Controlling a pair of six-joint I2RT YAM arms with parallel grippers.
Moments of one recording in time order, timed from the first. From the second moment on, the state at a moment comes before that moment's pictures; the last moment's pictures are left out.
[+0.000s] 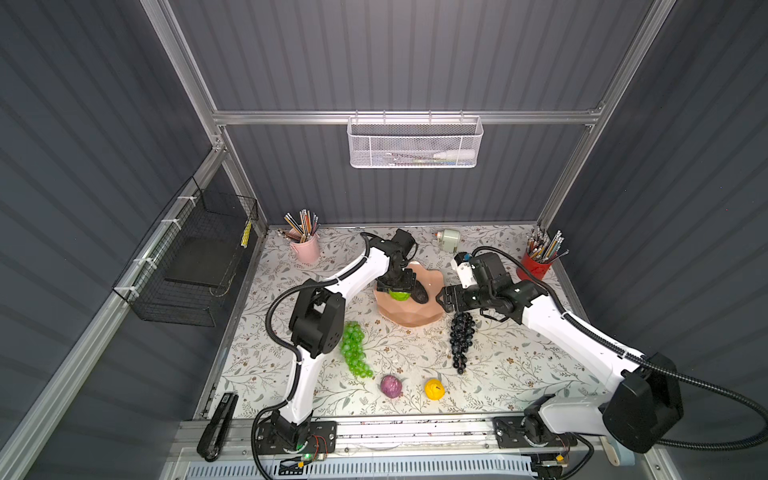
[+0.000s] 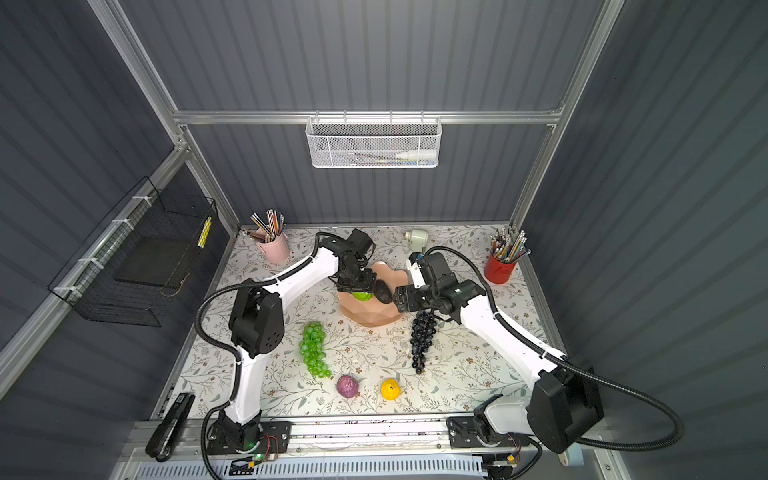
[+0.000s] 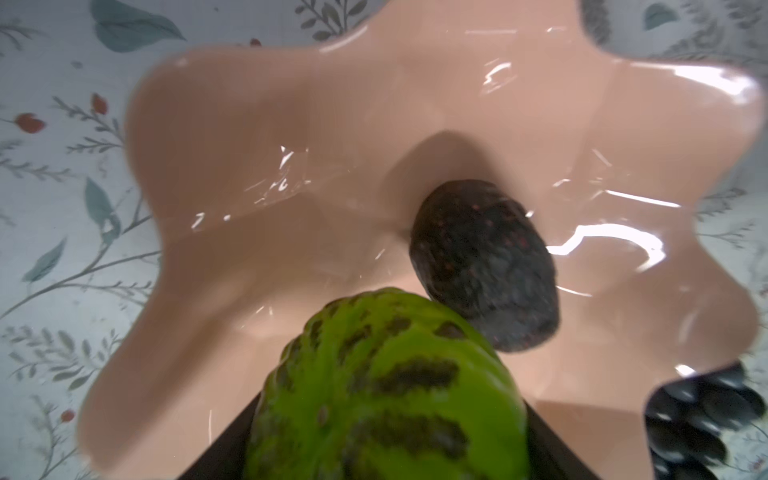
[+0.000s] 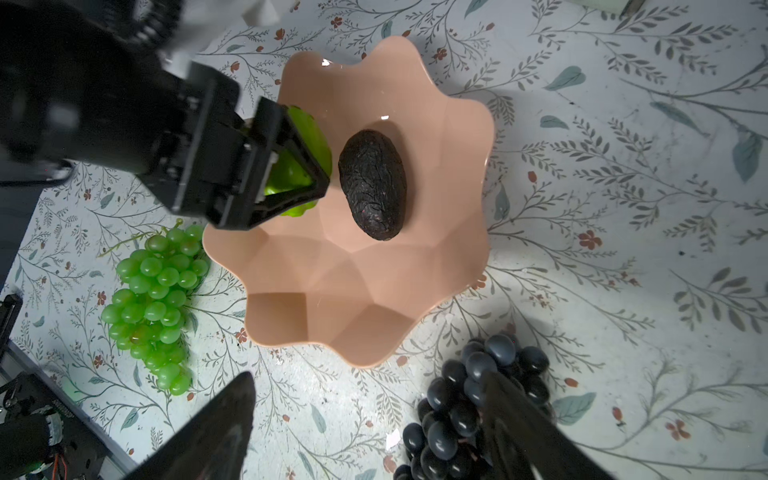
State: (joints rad) left arm -0.63 2.20 1.91 -1.03 0.09 -0.42; right arm 0.51 1.32 1.05 -0.58 -0.15 0.28
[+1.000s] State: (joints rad) left arm -0.63 2.29 1.98 -0.97 0.07 -0.40; right arm 0.51 1.26 1.02 -0.63 -0.15 0.28
